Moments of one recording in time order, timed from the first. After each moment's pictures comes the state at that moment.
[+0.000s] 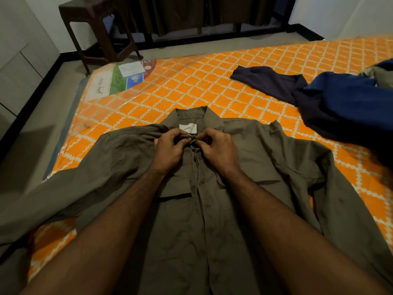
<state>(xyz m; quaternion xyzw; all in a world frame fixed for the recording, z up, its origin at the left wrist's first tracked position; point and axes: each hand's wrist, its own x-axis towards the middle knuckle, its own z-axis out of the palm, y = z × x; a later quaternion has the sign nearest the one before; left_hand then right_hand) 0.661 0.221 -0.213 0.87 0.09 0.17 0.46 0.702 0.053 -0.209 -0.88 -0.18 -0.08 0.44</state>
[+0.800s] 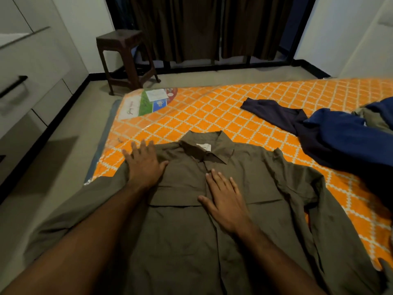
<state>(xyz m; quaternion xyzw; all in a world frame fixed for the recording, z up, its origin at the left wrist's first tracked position) 0.585 0.299 -0.167 0.97 0.23 0.08 -0.05 0.590 0.025 -0.199 -0.93 -0.33 0.02 0.17</state>
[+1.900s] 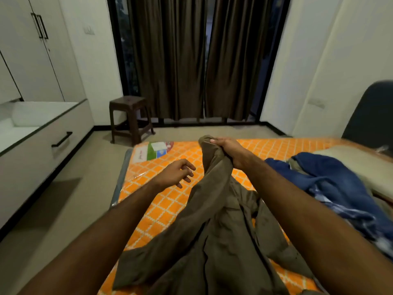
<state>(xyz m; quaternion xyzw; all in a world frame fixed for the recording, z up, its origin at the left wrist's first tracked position) 0.451 0.181 0.082 0.87 0.01 0.01 0.48 0.560 -0.009 0.137 -0.71 -0.11 0.21 0.67</state>
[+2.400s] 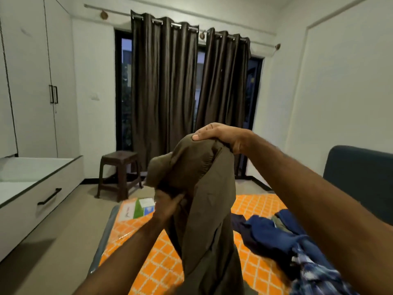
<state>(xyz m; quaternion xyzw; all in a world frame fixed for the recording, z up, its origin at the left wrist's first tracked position) 0.483 0.167 0.145 0.77 0.15 0.27 0.56 0.493 -0.036 0.408 -0.76 -0.40 0.23 0.45</state>
